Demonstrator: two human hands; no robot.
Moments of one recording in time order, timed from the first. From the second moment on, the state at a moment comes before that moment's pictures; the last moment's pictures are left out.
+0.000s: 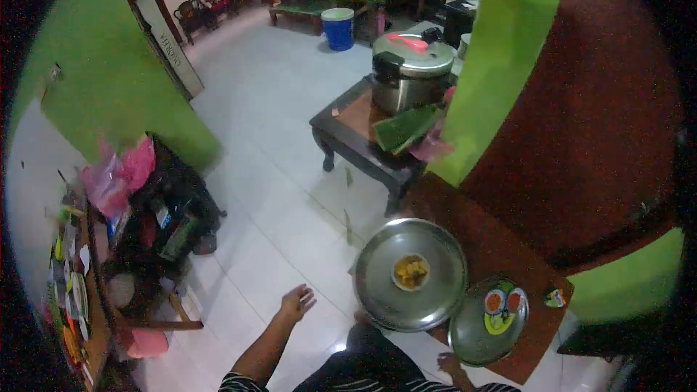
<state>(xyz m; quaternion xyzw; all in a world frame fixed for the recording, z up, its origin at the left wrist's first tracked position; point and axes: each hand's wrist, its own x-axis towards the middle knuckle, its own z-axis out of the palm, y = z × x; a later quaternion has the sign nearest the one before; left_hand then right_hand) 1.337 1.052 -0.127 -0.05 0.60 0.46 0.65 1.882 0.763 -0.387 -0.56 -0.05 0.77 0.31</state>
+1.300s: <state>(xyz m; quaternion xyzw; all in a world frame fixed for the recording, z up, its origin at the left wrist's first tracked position) 0.966 2.054 -0.017 0.38 0.53 0.35 0.67 1.636 2.010 0.034 -0.90 -0.18 0.00 0.39</state>
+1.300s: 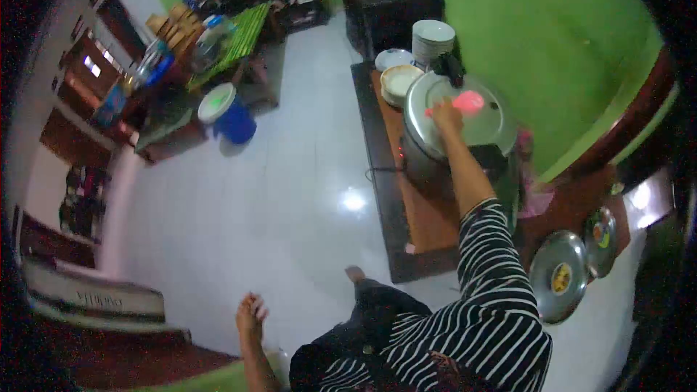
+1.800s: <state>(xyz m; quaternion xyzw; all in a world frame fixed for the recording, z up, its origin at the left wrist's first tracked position) 0.983 2.278 -0.175 0.17 0.57 0.08 0.80 1.669 1.958 -0.028 -0.84 -0.01 -0.47 0.25</state>
